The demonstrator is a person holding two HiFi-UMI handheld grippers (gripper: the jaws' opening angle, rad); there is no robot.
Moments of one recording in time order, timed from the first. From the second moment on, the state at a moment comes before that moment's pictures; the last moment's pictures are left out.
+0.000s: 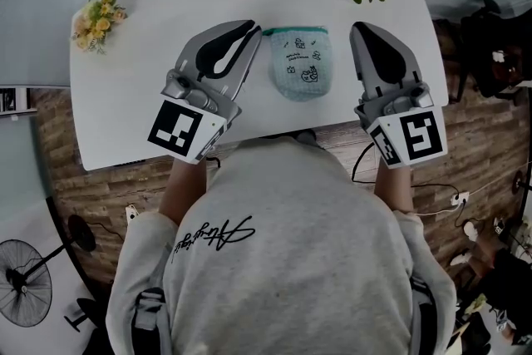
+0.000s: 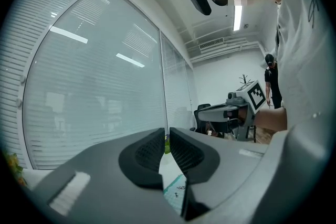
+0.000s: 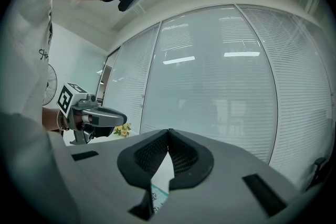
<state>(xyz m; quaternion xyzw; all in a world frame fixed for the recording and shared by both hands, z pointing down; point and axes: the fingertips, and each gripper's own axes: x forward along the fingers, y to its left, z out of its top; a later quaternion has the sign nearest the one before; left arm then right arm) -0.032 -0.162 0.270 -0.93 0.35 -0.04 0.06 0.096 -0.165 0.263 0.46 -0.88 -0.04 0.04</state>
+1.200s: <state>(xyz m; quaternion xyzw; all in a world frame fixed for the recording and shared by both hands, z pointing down) -0.014 -0.164 0.265 -0.94 0.33 -0.03 0.04 0.105 -0.164 0.250 0.49 -0.87 -0.06 0.04</state>
